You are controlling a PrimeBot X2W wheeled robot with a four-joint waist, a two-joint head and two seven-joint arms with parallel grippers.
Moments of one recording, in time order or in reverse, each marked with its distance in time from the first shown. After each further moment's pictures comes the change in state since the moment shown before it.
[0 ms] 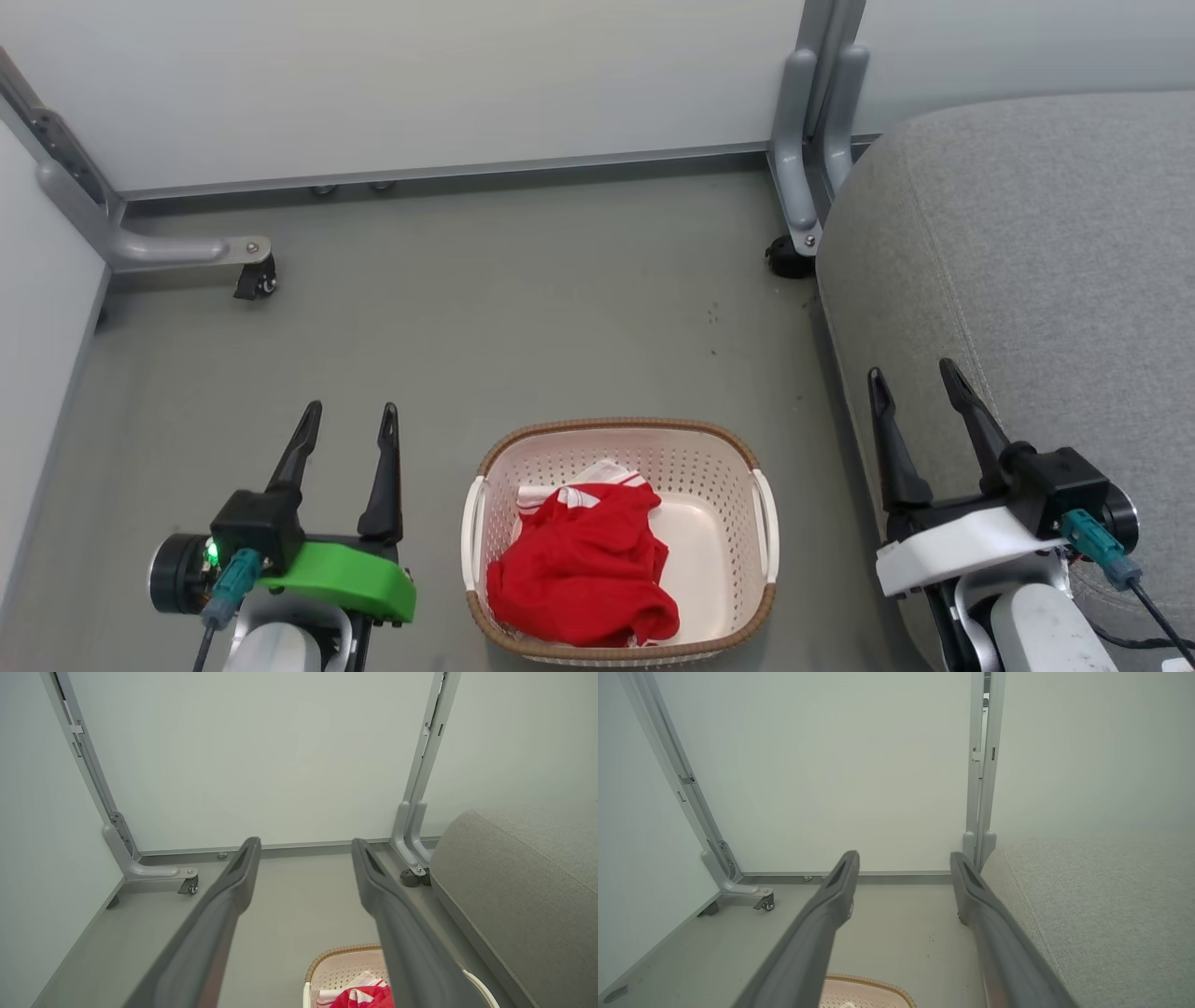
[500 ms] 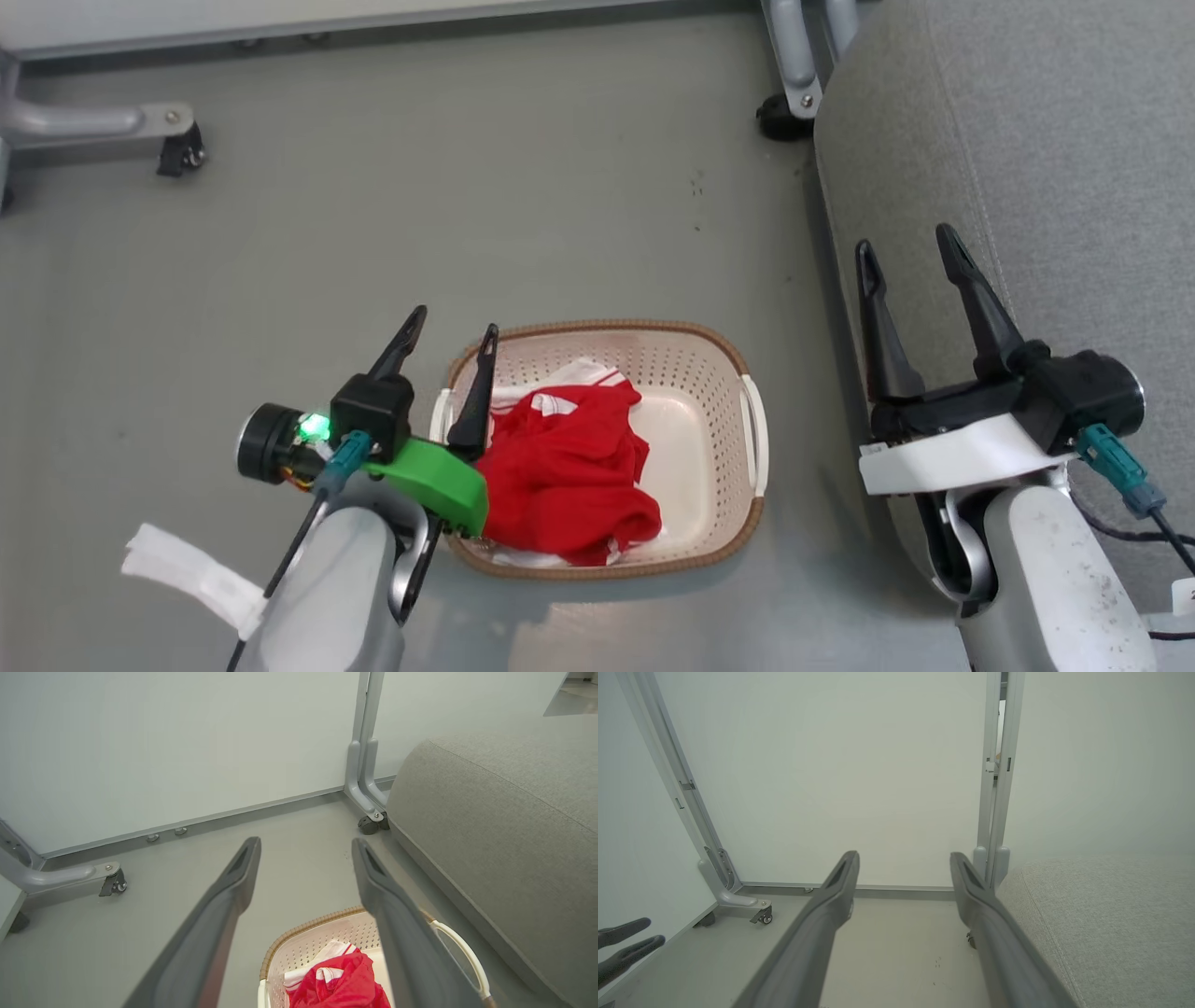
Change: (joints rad) left arm -0.267 -0.003 -0.189 0.205 0.039 0.000 -0.002; right arm -0.153 -0.001 0.037 -0.106 -0.010 0.000 0.001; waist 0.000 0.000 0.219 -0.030
